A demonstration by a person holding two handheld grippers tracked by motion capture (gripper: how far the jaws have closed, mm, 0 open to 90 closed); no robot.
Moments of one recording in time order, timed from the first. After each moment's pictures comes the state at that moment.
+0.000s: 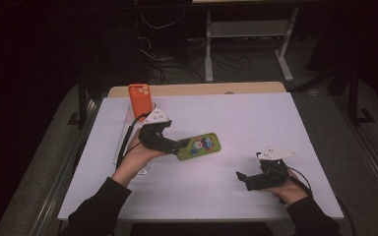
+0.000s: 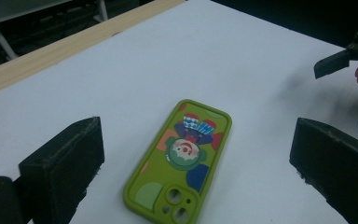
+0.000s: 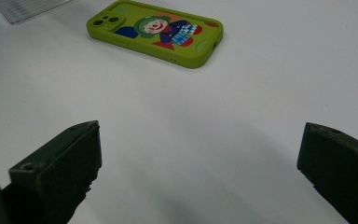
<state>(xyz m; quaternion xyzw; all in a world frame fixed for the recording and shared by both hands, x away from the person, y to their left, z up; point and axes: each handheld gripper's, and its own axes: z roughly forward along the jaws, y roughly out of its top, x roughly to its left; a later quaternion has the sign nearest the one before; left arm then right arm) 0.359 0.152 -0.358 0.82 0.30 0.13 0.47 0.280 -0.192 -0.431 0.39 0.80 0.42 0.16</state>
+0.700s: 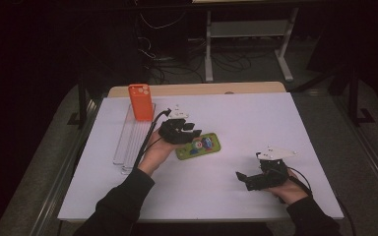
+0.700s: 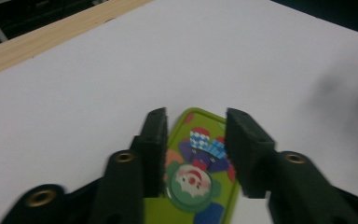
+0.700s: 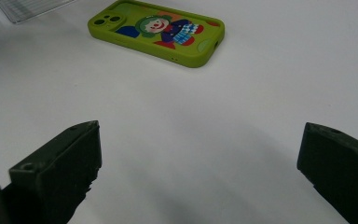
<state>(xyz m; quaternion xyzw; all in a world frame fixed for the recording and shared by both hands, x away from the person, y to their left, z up) 0.402 0.112 -0.390 0.83 0.31 0.13 0.44 0.281 -0.192 -0.432 0.39 0.80 0.42 0.16</state>
